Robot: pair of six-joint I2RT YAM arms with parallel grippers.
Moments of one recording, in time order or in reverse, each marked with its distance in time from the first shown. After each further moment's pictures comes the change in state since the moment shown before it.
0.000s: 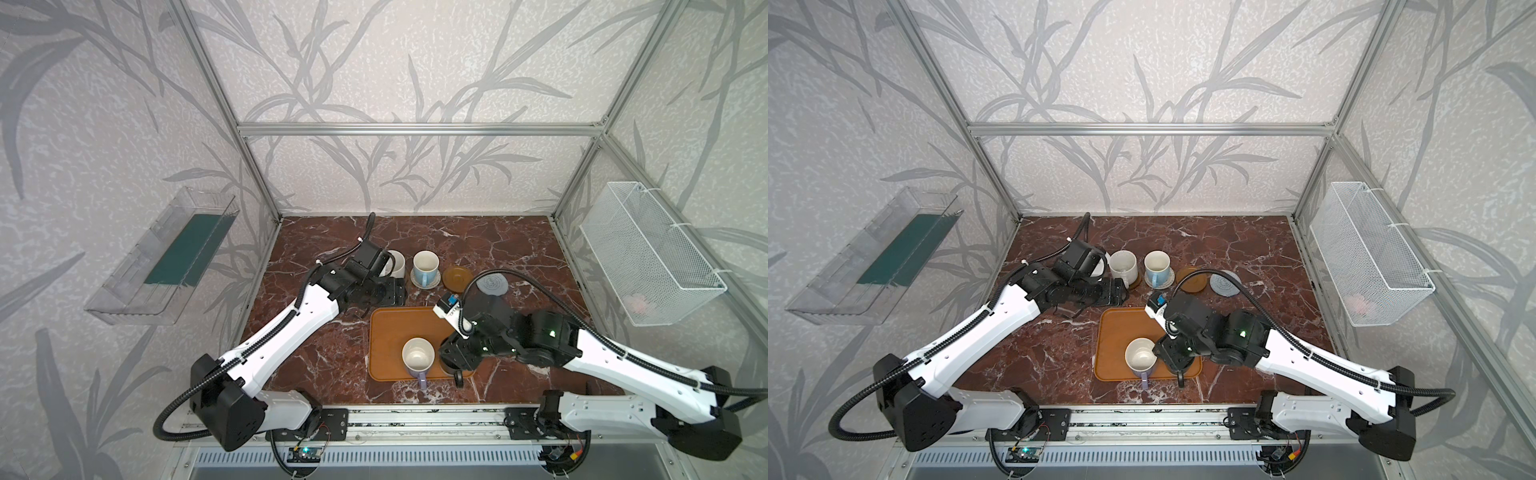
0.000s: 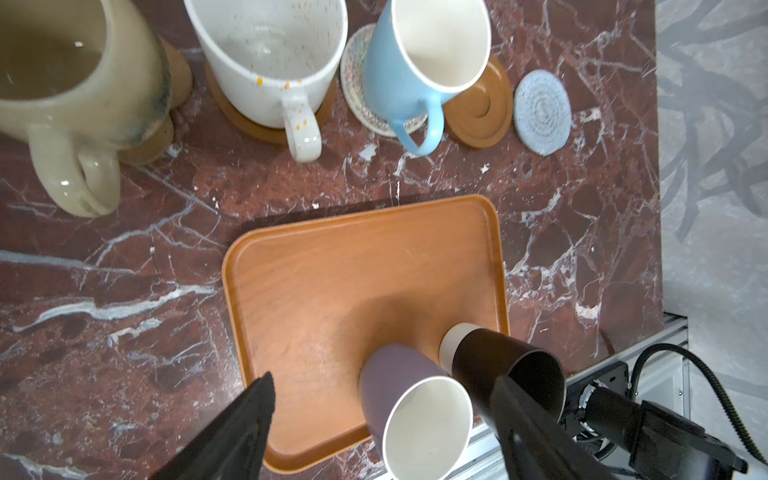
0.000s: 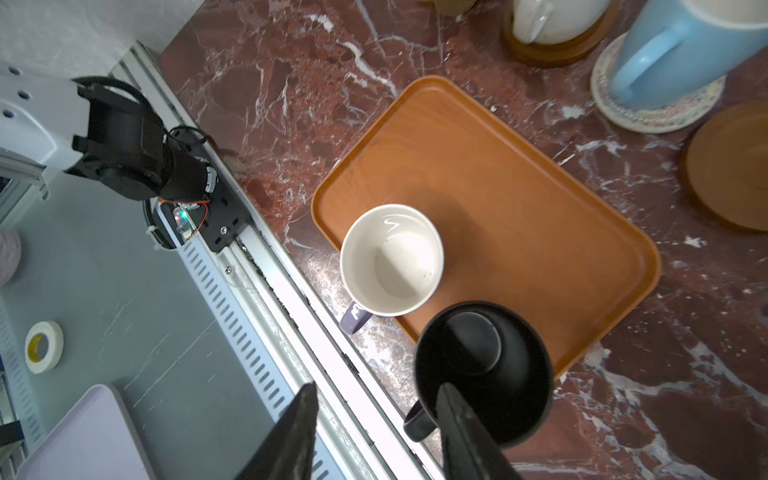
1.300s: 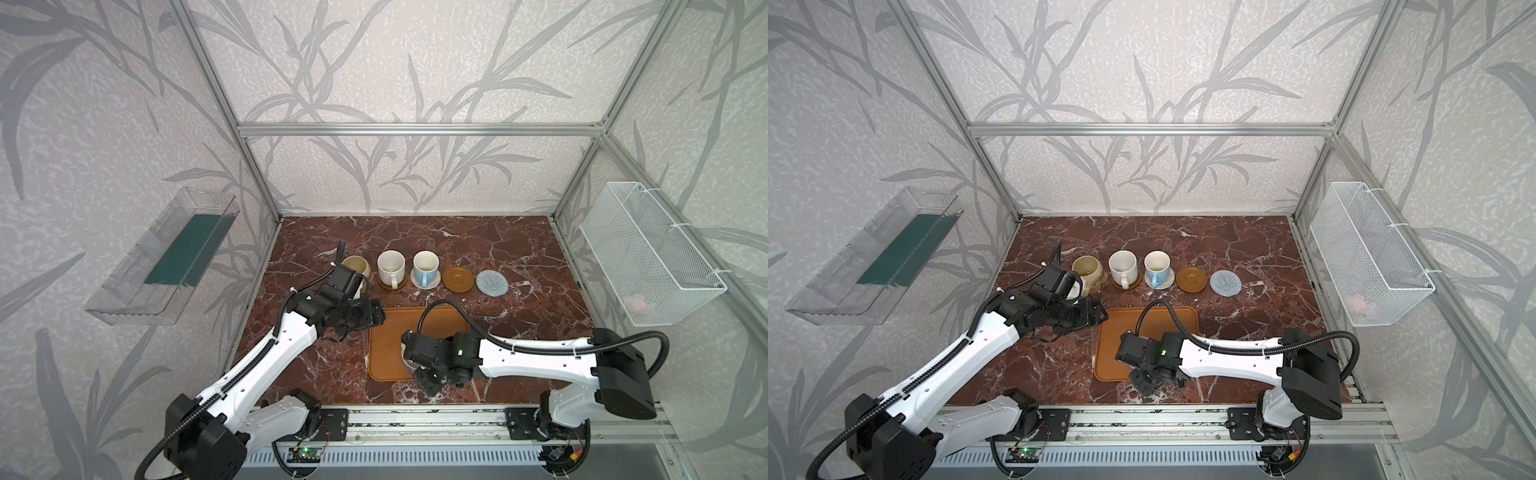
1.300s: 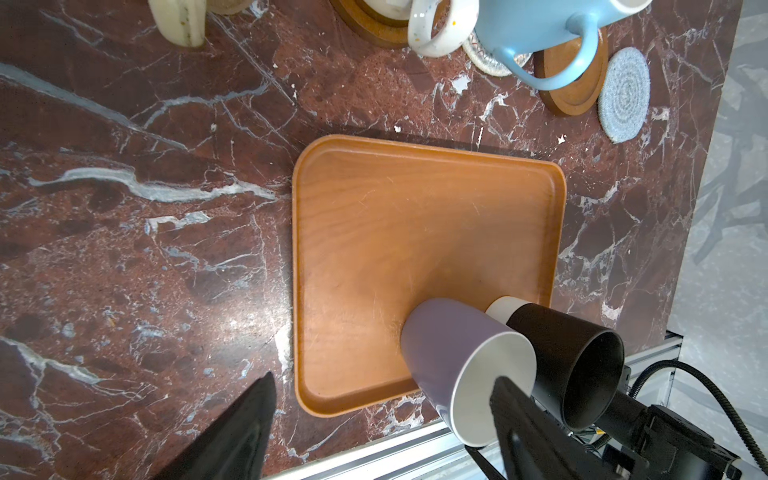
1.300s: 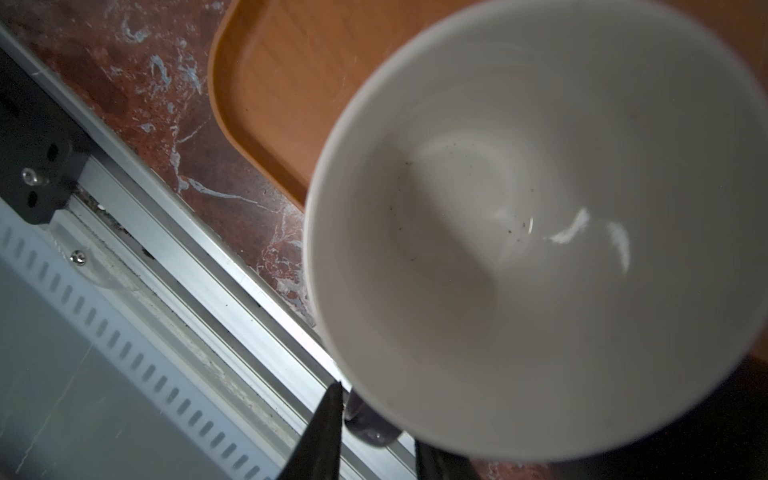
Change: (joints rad) left arm 0.137 -0.214 -0.282 0.013 0.080 -0.068; right arm 0.124 0.411 -0.100 0.189 0.060 0.193
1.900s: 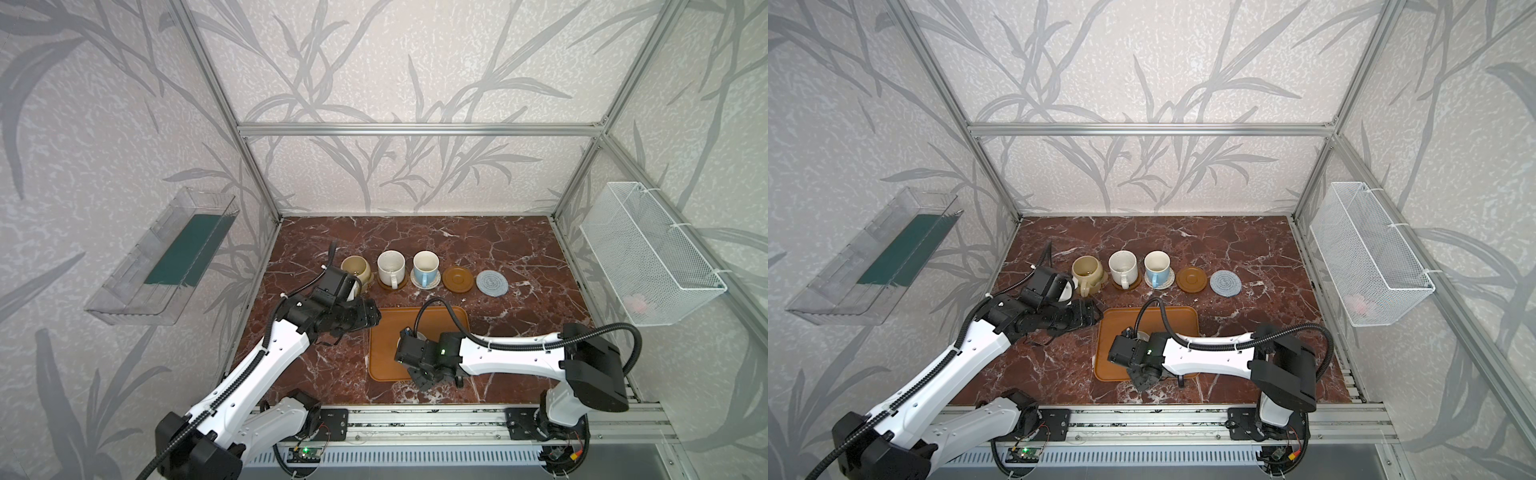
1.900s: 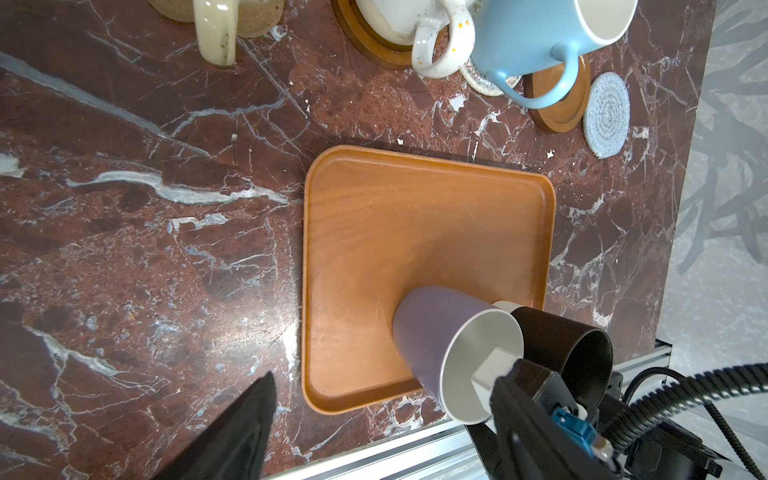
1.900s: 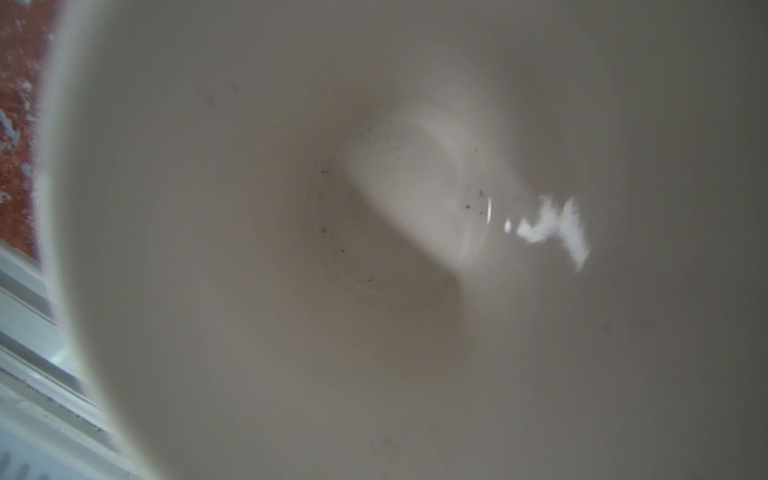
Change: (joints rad) left arm 0.027 -0.069 -0.015 -0.015 -0.007 0.001; right arm -0.003 0.124 0.033 0.008 0.122 0.086
